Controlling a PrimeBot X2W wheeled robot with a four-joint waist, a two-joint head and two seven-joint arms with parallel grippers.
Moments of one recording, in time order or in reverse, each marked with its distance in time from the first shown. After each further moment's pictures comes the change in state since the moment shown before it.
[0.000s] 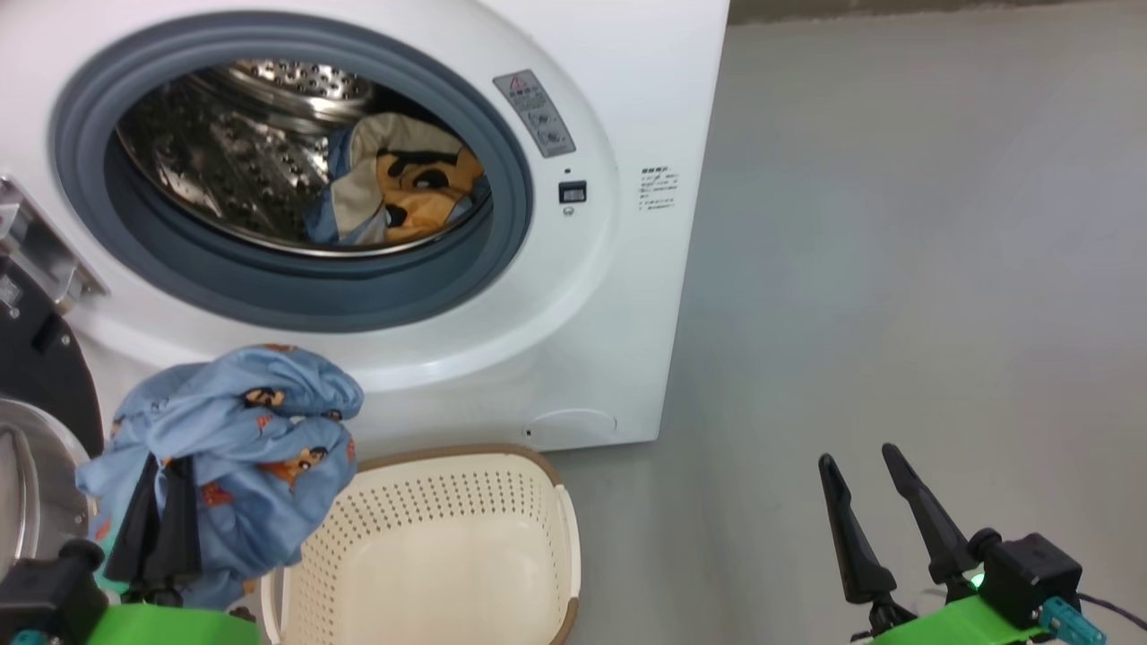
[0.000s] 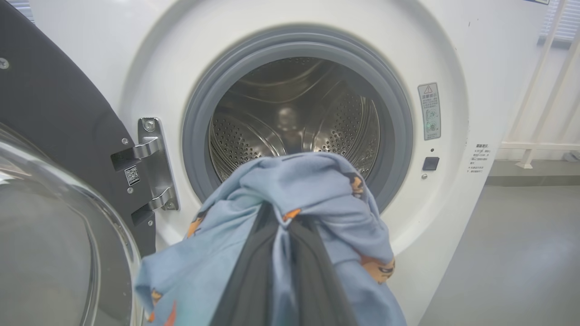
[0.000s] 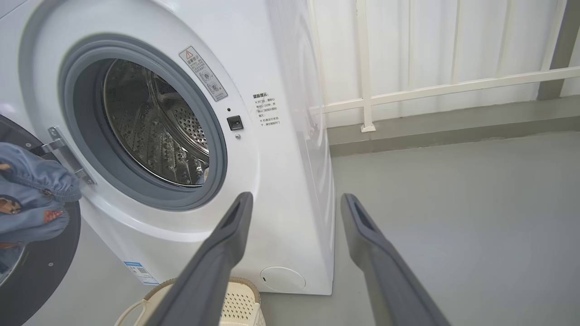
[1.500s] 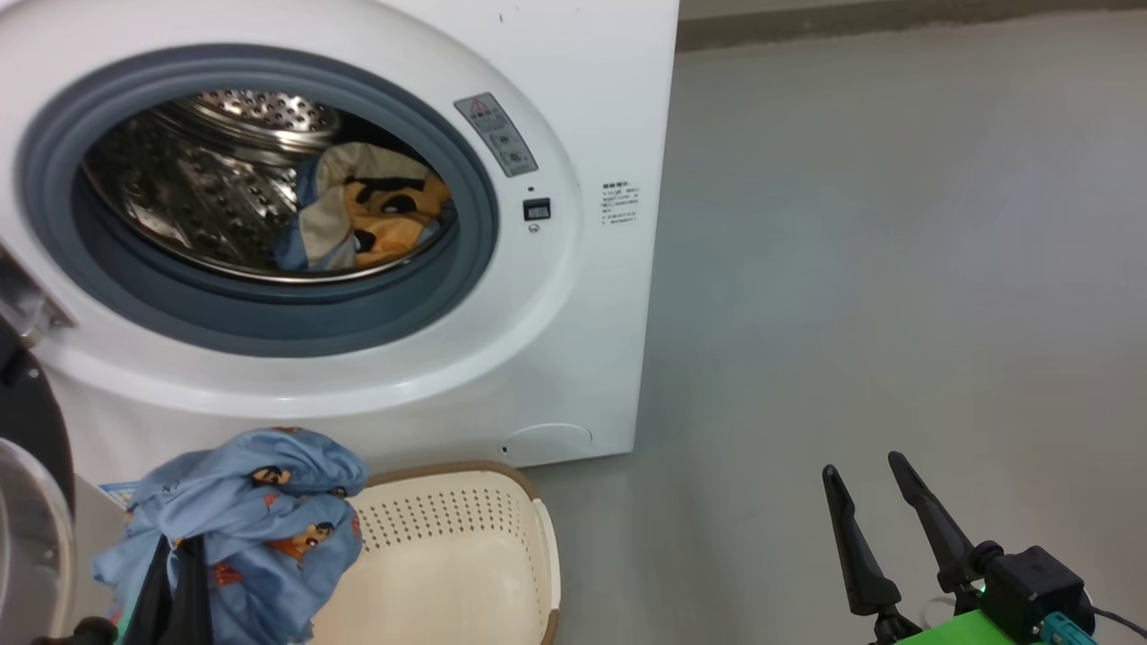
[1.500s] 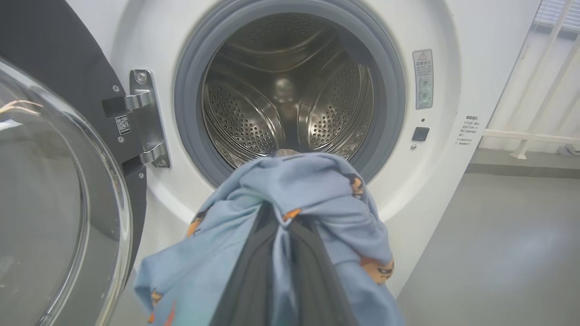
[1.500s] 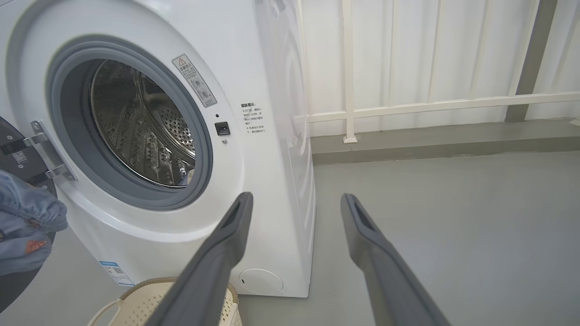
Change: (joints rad) left arm 0.151 -0.083 0.057 -0.028 0.040 -0.001 0.000; right arm 0.040 0.001 -0.015 -0.042 -0.076 0.000 0.000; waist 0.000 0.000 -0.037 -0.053
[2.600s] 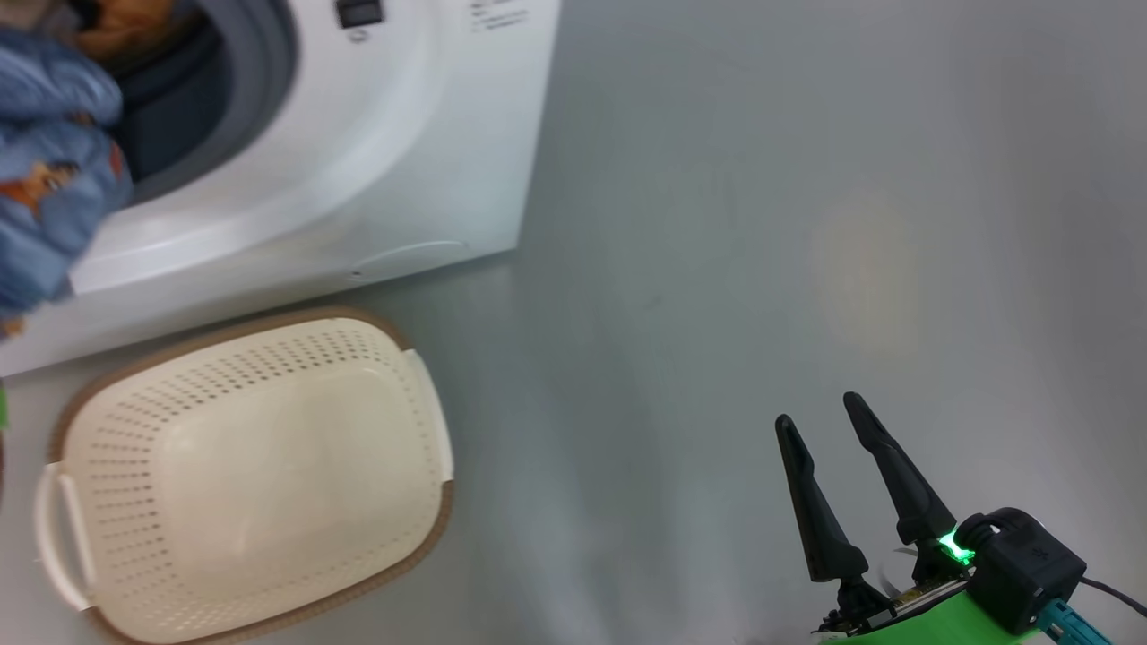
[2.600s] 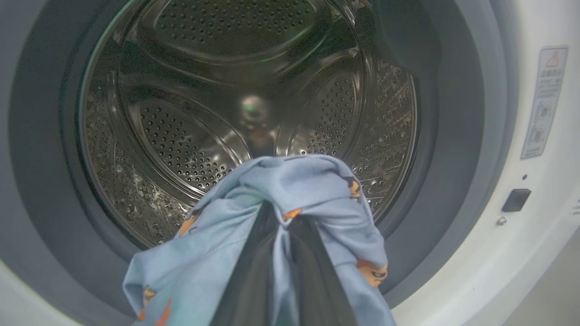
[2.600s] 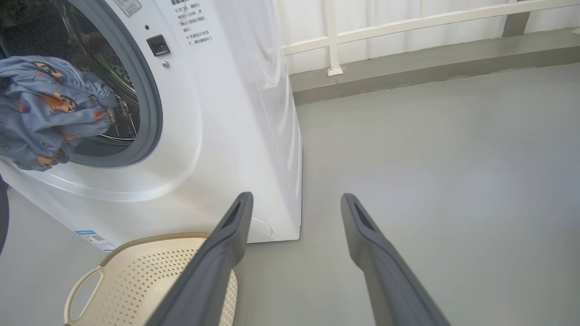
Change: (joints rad) left arm -0.510 0.325 0.026 0.052 -0.249 0.000 0.000; right arm -0.030 0.002 0.109 -0.173 0.052 0.000 0.000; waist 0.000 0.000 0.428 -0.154
